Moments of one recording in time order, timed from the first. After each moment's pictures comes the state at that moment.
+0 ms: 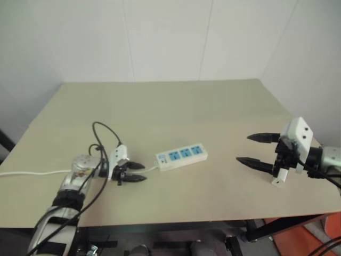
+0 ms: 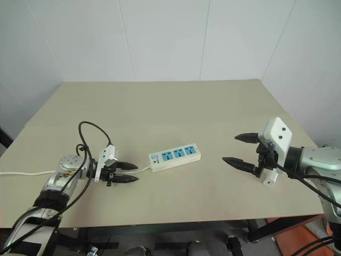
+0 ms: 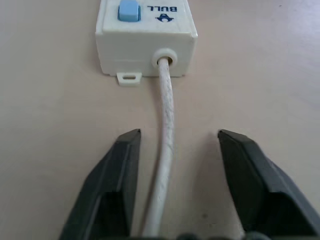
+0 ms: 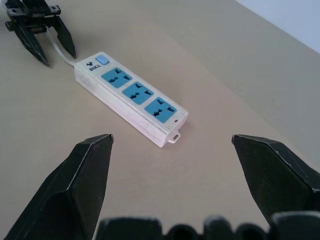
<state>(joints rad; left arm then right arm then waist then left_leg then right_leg) -0.57 0.61 -0.08 0.56 -0.15 0.06 -1.44 -0.23 -0.97 -0.29 -0.31 0.51 0.50 1.02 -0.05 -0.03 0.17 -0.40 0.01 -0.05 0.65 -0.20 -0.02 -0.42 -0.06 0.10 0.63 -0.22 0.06</state>
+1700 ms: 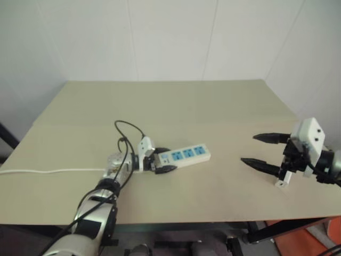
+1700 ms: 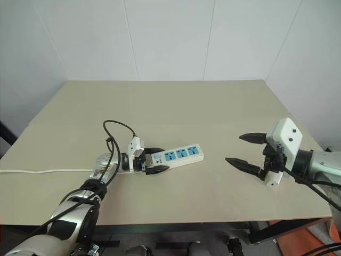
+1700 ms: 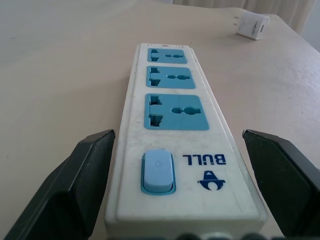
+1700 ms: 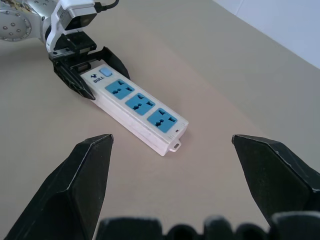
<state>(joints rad) -0.83 0.26 -0.04 1.08 -0.11 -0.32 -1.27 -0.14 -0.98 -0.40 -0.40 0.58 0.54 0.99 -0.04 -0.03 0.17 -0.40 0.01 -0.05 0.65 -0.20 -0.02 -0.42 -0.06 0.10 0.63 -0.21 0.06</state>
